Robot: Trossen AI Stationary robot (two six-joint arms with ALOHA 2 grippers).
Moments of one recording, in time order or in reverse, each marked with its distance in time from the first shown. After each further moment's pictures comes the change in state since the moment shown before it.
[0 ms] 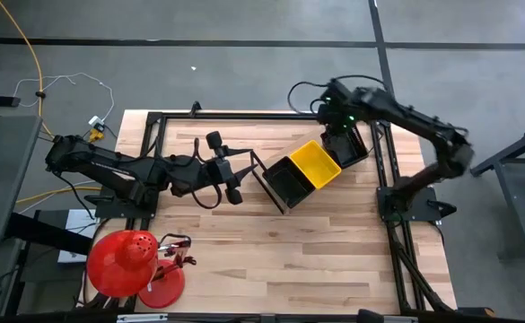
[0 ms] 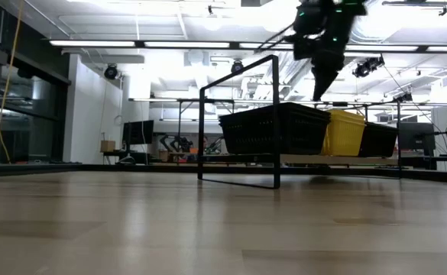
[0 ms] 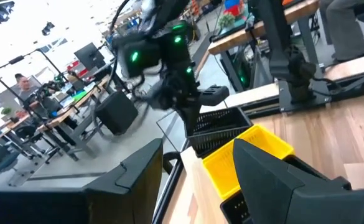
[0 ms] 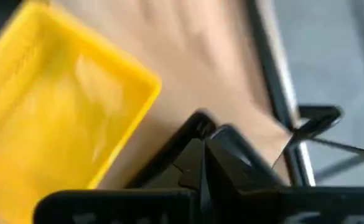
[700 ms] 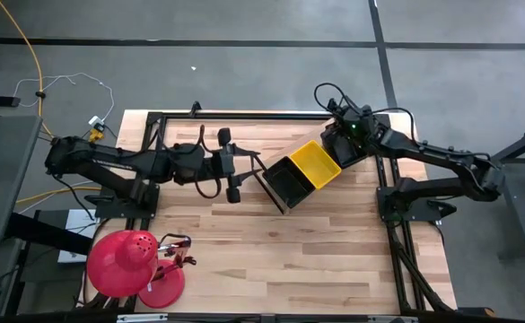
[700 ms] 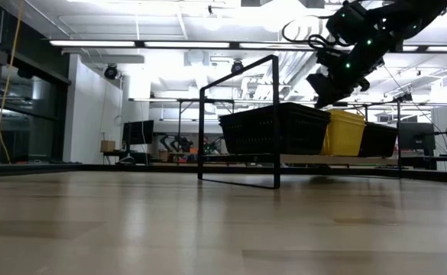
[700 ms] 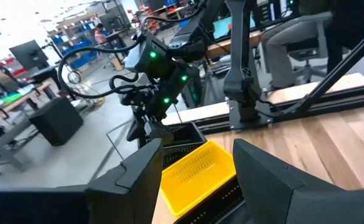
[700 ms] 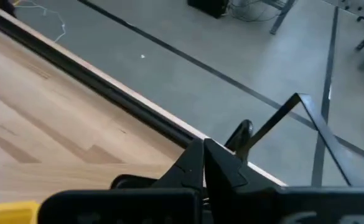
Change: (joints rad) left arm 0.109 0.000 0.000 -0.008 0.321 -0.130; right arm 0.032 -0.379 -0.707 0.993 0.408 0.439
